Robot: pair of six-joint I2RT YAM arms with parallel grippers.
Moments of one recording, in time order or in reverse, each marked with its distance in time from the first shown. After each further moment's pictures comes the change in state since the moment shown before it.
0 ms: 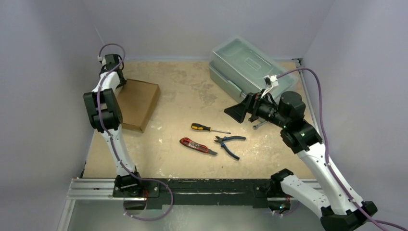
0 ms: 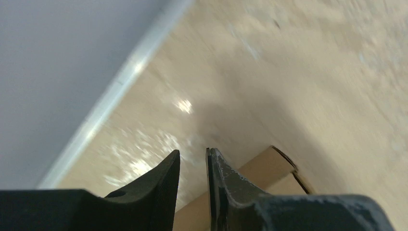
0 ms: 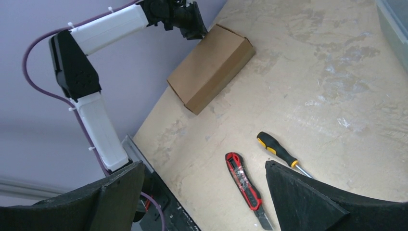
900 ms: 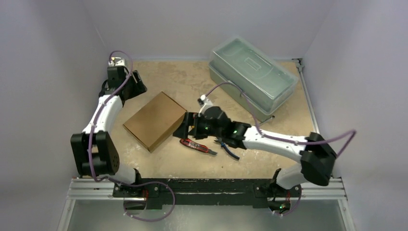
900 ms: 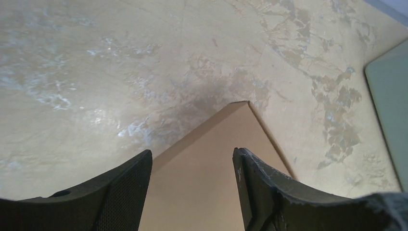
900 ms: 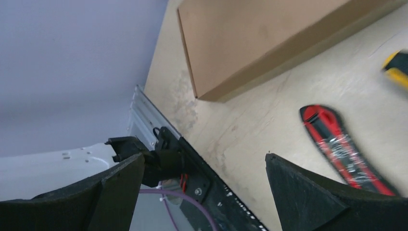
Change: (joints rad) left arm -0.141 -0.716 -0.634 0.046 0.475 -0.072; right arm 0.557 0.558 -0.014 0.338 0.352 0.325
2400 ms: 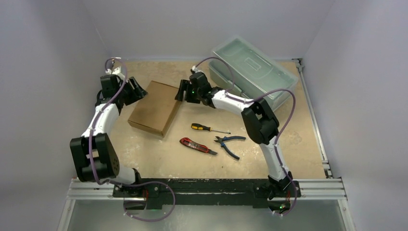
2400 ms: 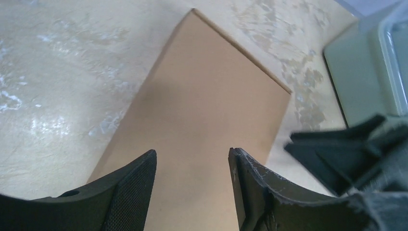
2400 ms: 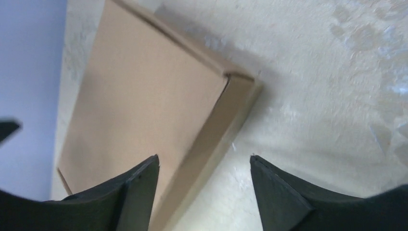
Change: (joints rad) left arm 0.076 -0.119 -0.198 0.166 0.255 0.011; right arm -0.274 0.841 0.781 -0.111 0.054 -0.127
